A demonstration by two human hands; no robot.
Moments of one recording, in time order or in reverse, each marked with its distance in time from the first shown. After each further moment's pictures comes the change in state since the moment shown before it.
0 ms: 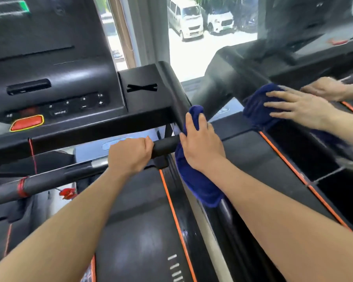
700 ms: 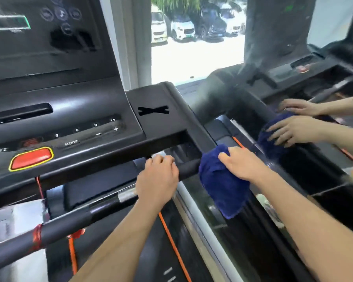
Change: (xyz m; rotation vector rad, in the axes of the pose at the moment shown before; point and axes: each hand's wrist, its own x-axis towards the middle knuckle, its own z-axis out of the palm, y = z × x) left_hand 0.011 -0.010 0.009 -0.588 -0.006 -0.109; right_hand 0.011 0.001 -0.048 0.096 -0.271 0.464
